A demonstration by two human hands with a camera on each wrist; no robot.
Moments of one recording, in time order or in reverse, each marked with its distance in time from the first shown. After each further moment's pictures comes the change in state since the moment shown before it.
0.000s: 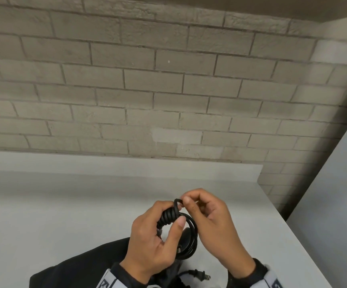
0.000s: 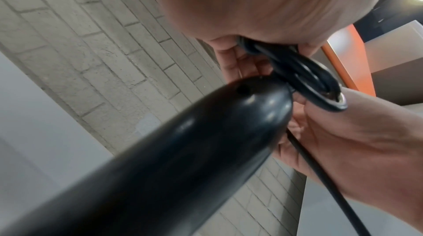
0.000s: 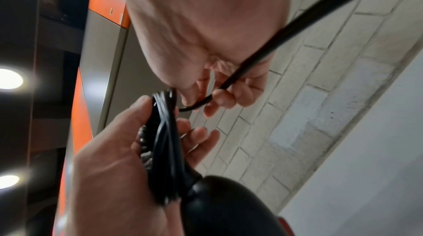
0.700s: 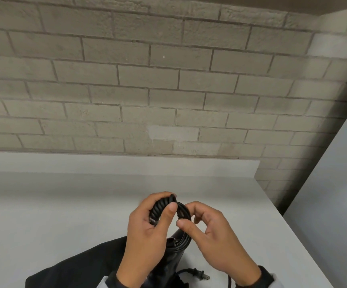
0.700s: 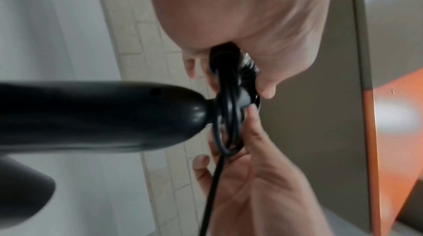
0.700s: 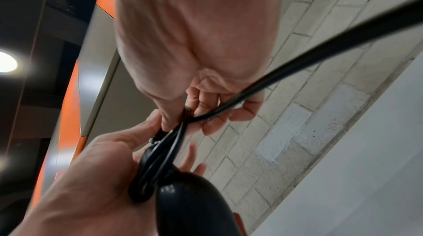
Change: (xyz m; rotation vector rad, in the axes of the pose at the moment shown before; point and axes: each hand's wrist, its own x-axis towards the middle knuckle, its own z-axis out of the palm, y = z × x) left_hand 0.003 0.002 0.003 -0.145 0.043 -0.499; right_hand -0.019 0.005 -0.009 -0.132 -0.164 0.094
